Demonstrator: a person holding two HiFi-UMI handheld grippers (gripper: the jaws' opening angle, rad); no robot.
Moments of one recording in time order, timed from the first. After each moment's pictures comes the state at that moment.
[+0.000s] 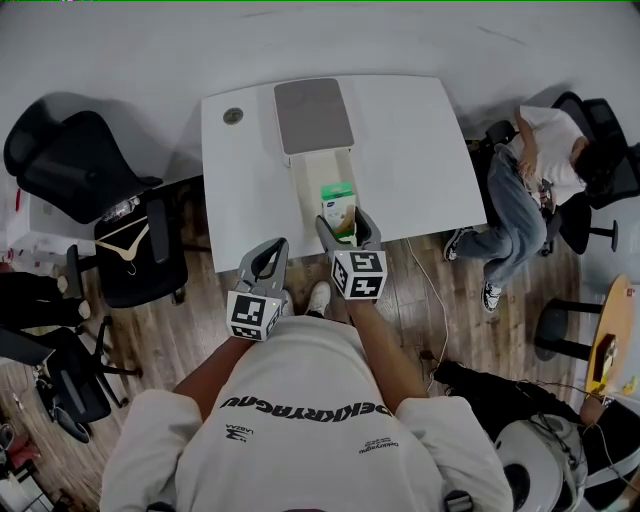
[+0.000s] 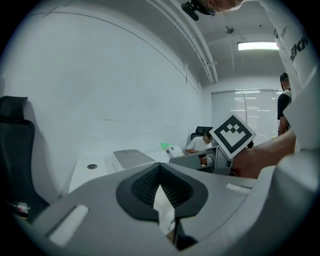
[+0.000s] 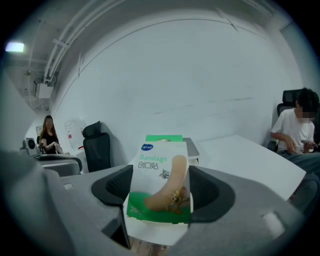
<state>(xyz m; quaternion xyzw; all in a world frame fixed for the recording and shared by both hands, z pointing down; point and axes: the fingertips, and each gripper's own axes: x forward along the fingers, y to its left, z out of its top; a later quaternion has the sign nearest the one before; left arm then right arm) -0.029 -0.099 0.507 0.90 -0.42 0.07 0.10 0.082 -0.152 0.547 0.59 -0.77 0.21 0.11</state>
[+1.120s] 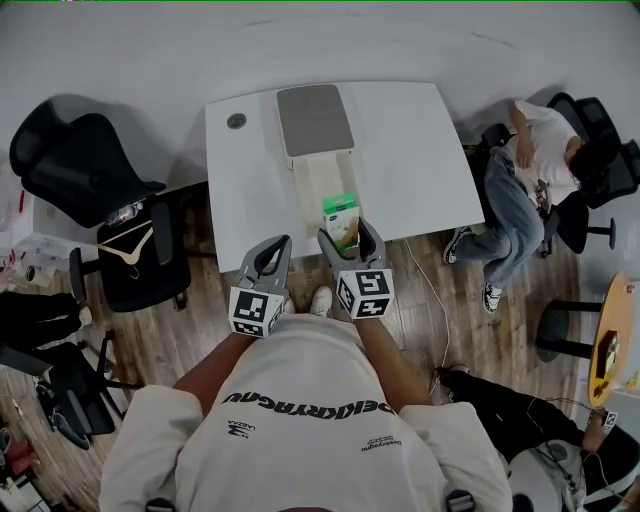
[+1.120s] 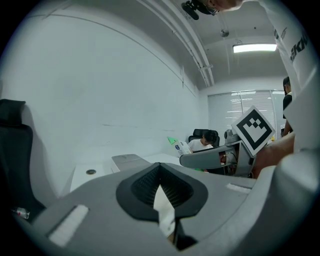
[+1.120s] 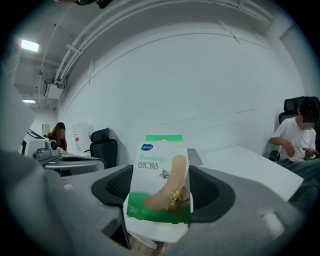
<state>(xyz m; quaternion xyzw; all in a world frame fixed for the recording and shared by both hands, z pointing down) -0.032 -0.093 0.490 0.91 -0.41 0.06 0.08 0.070 -0.113 0.505 0.58 -0.79 0.15 0.08</state>
